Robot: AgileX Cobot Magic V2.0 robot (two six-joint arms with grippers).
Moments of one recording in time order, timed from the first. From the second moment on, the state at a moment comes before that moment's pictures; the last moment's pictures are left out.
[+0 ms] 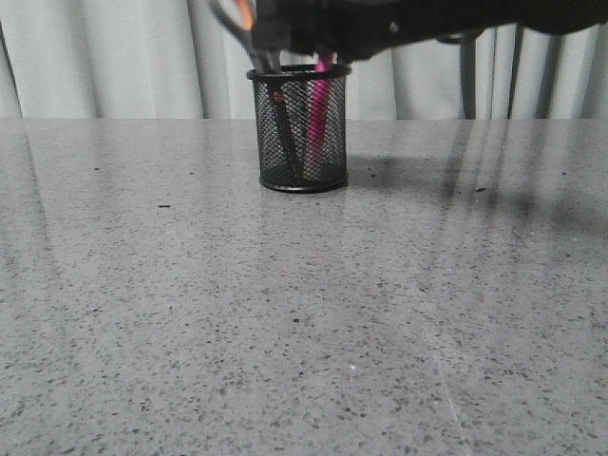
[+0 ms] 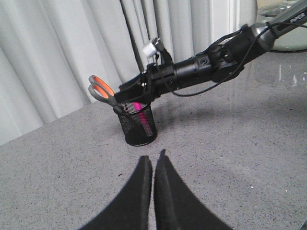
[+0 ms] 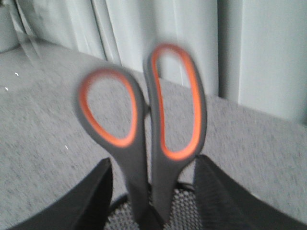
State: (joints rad) left arm -0.42 0.25 -0.93 -0.33 0.97 0.40; right arm 0.41 1.77 -1.14 -0.69 -0.57 0.65
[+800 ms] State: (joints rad) left arm -0.42 0.07 -0.60 -0.17 0.78 0.04; right arm 0.41 0.59 -0.58 -1.02 -0.11 0.88
